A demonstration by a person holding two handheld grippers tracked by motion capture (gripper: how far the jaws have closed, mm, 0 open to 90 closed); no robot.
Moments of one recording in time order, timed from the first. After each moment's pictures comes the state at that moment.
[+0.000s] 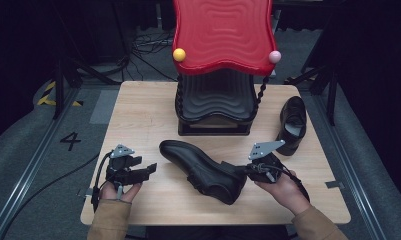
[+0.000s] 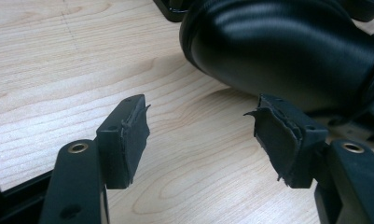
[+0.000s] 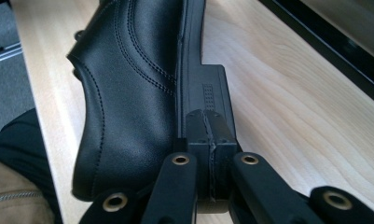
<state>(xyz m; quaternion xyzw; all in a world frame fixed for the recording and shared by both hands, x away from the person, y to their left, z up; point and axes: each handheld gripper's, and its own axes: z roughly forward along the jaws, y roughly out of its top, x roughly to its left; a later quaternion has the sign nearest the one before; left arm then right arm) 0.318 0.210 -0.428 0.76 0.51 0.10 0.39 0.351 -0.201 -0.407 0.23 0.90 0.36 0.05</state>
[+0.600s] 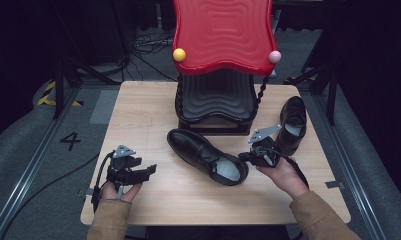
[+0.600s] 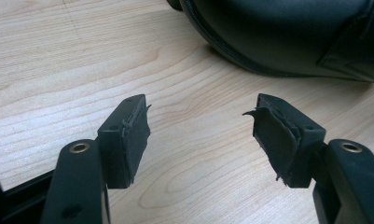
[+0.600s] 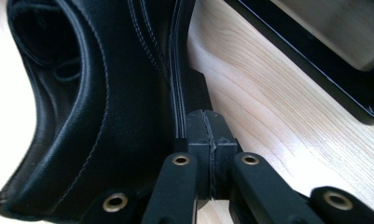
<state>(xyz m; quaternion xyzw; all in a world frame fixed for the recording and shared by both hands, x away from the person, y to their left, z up) 0.320 0.210 -0.432 0.76 0.52 0.10 0.37 0.395 -0.207 -0.413 0.28 0.90 0.32 0.07</state>
